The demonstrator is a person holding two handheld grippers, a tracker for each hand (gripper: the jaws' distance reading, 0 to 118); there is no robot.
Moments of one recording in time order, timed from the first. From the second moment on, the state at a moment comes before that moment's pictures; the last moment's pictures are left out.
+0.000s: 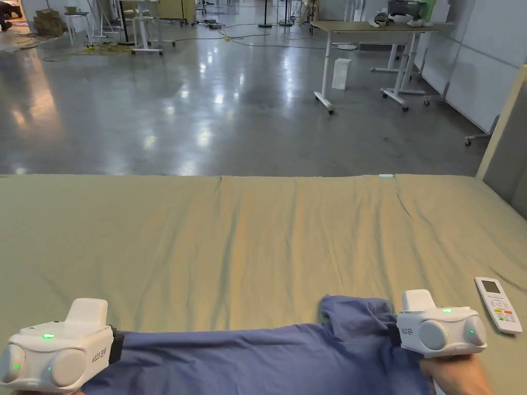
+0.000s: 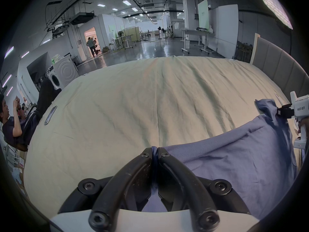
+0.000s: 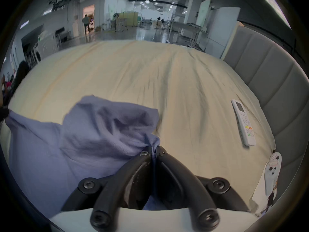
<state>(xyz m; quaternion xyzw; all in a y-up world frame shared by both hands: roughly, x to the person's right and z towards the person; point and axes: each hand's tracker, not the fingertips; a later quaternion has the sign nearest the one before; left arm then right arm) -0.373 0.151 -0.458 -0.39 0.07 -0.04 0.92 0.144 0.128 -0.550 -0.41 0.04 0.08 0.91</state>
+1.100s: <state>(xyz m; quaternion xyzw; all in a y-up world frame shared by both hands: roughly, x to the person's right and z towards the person) -0.405 0.459 -0.353 -0.16 0.09 -0.02 0.98 0.157 0.487 -0.371 -0.04 0.05 0.09 0.99</state>
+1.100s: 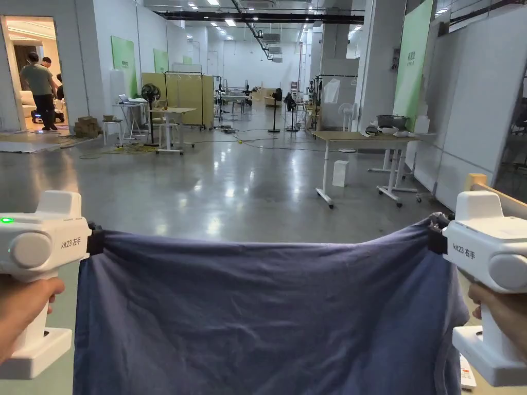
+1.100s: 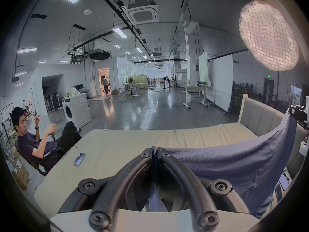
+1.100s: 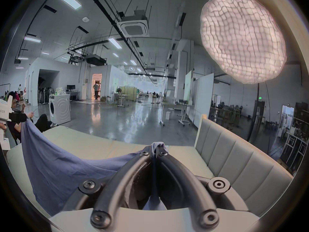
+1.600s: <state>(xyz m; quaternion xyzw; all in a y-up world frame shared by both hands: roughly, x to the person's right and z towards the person) -0.409 0.565 -0.467 -0.11 0.13 -0.06 0.98 0.130 0.575 -0.495 0.01 0.01 0.11 0.99</state>
